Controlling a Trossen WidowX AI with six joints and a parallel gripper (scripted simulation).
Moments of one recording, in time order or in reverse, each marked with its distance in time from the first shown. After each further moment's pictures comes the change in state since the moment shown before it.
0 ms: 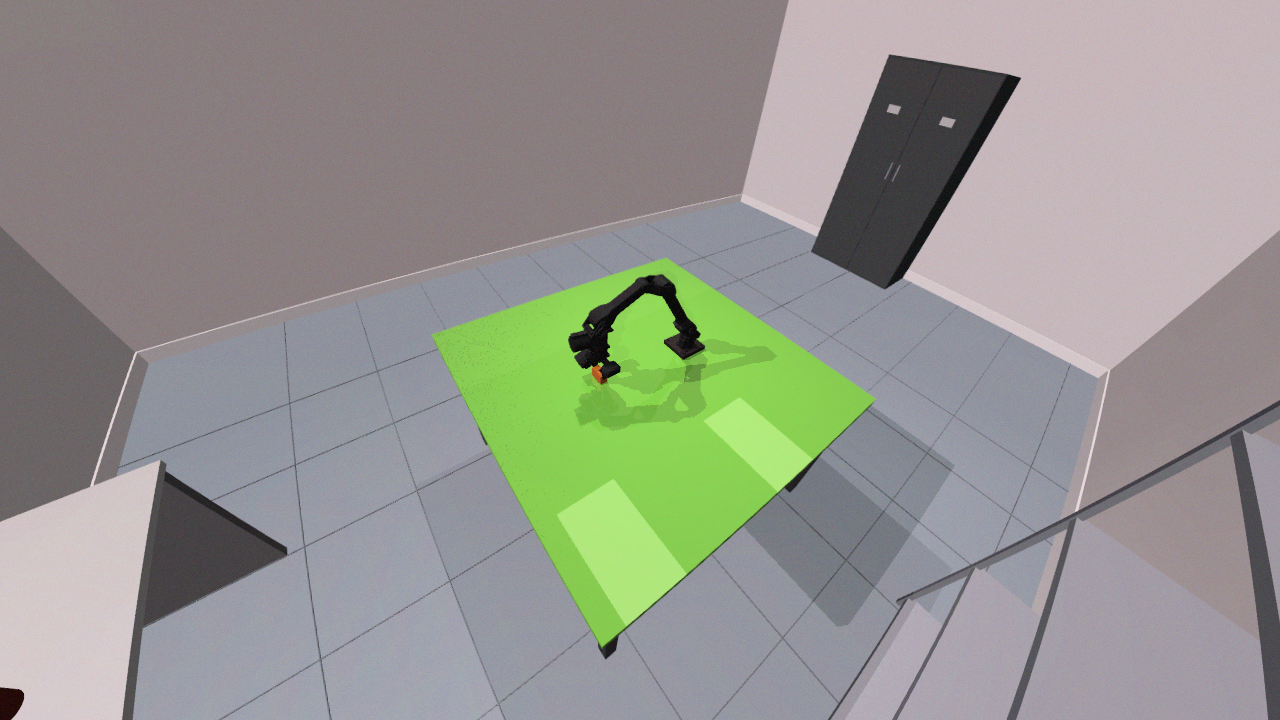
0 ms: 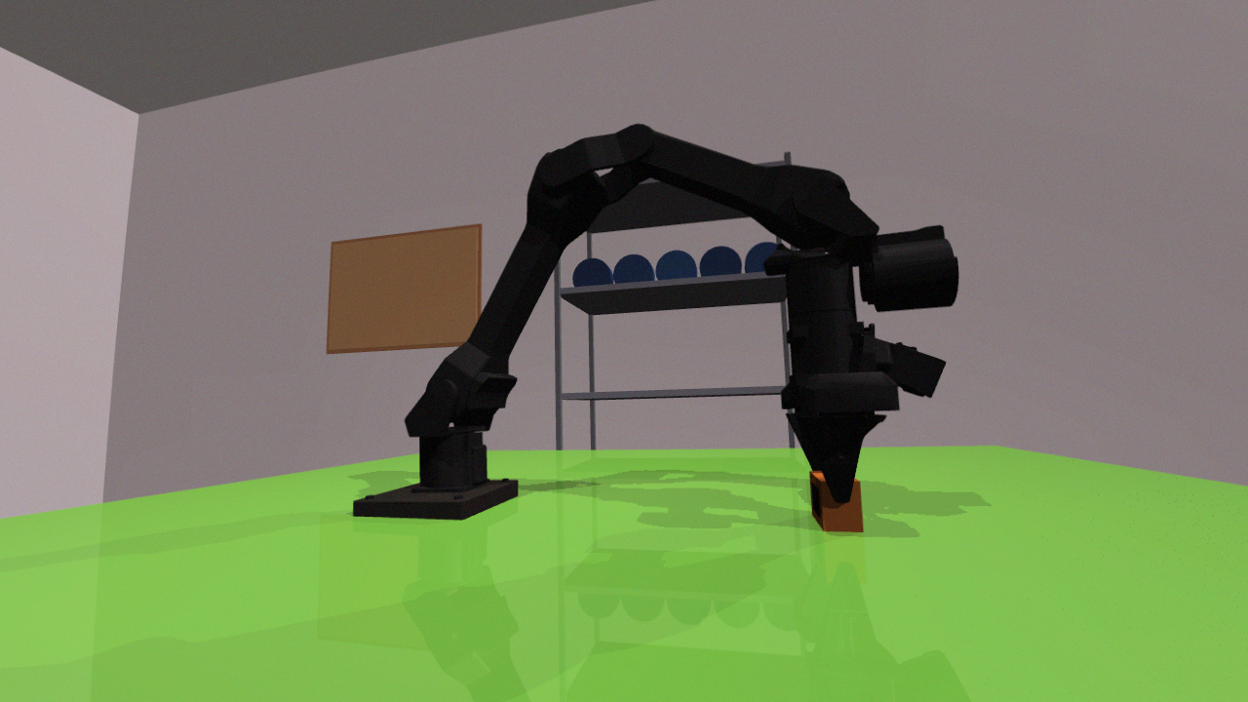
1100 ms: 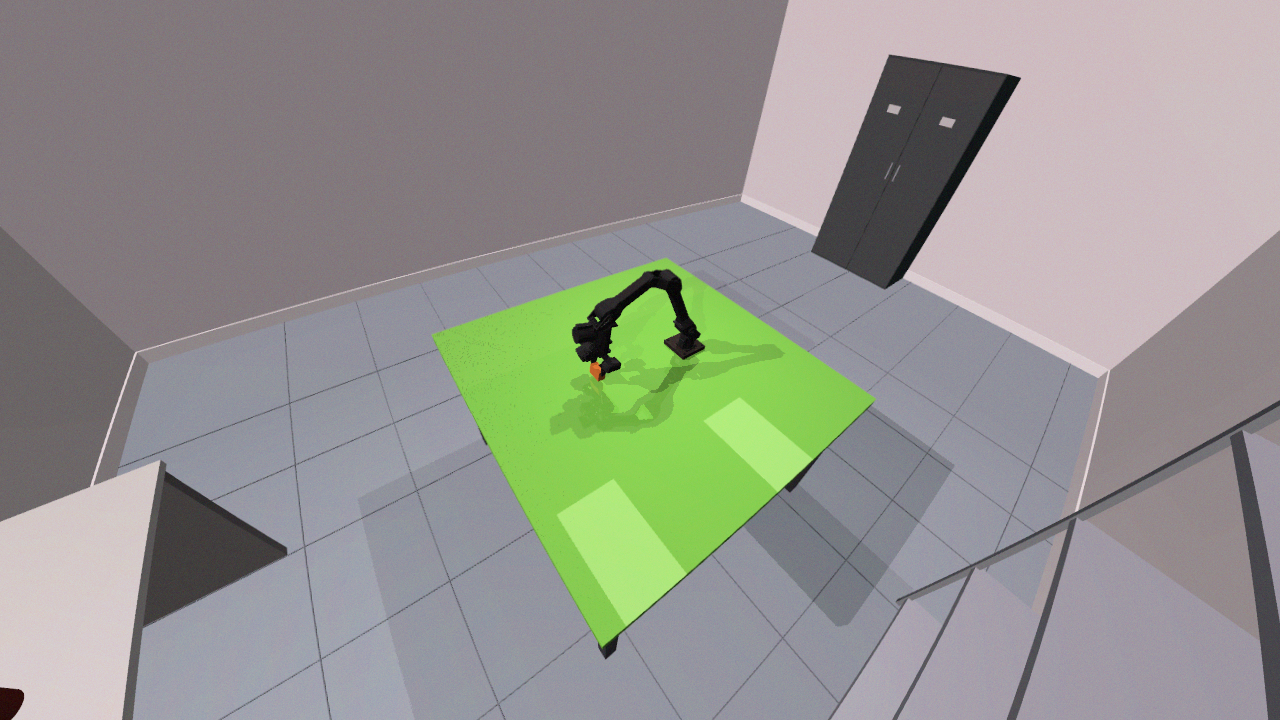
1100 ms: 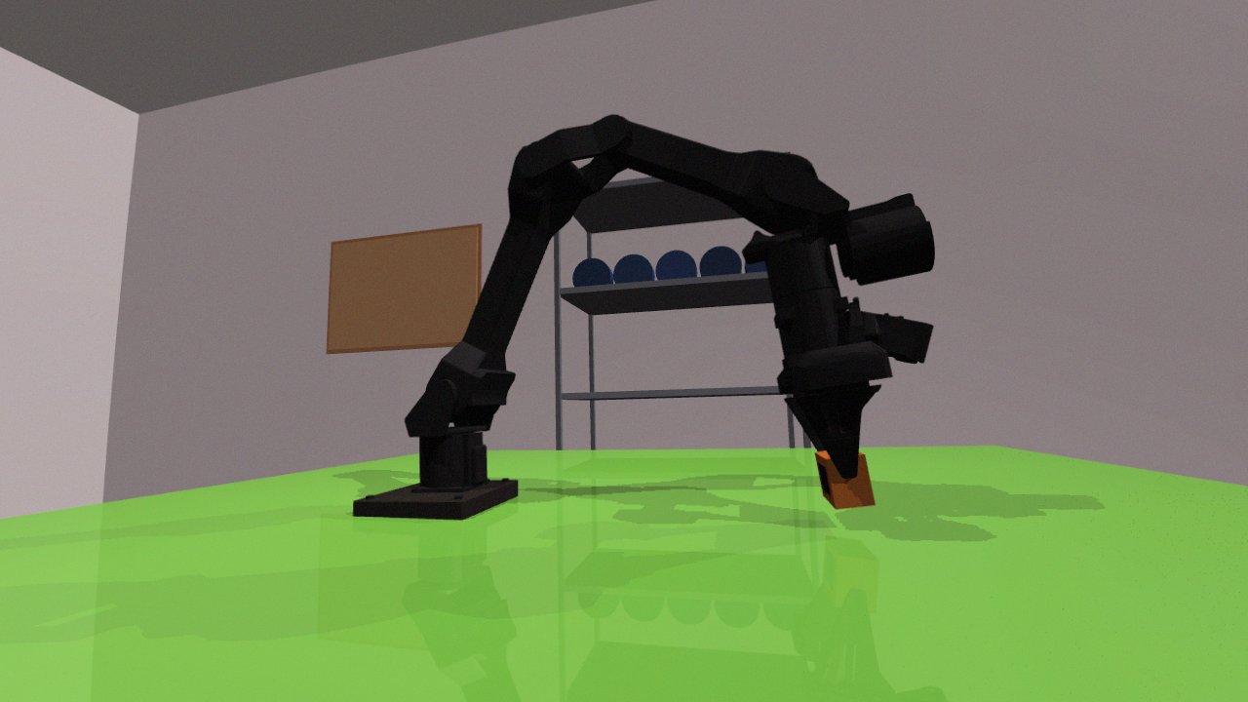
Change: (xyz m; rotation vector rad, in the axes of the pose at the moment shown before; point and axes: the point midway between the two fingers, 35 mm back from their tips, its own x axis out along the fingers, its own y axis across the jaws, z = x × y) arm -0.020 -0.002 0.003 0.008 -0.126 -0.004
